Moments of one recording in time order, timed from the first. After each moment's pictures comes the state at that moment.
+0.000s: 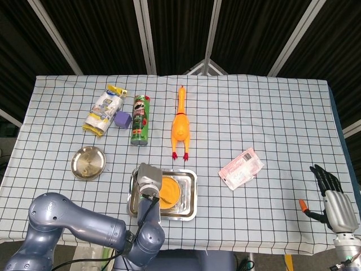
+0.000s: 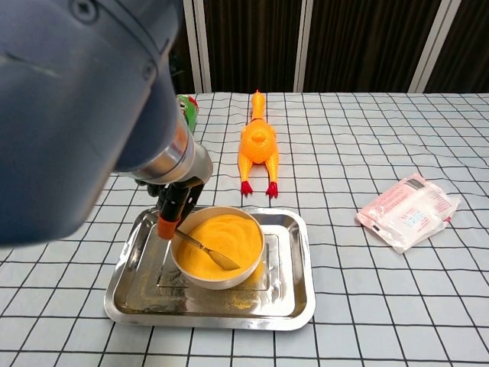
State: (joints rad) left arm -1.36 -1.84 -0.58 -1.72 -0.37 1.61 1.66; right arm 0.06 -1.07 0.05 -1.70 -1.46 1.40 0.25
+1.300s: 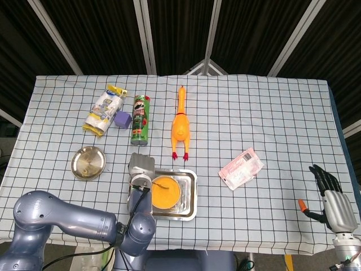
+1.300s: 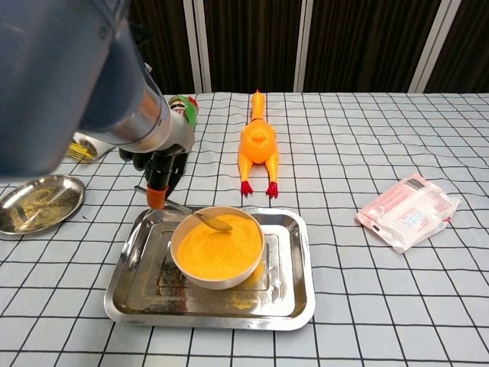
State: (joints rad) left arm -1.31 -1.76 -0.58 -1.72 -0.34 1.58 1.60; right arm 0.06 -1.07 0.05 -1.70 -1.46 1.40 0.25
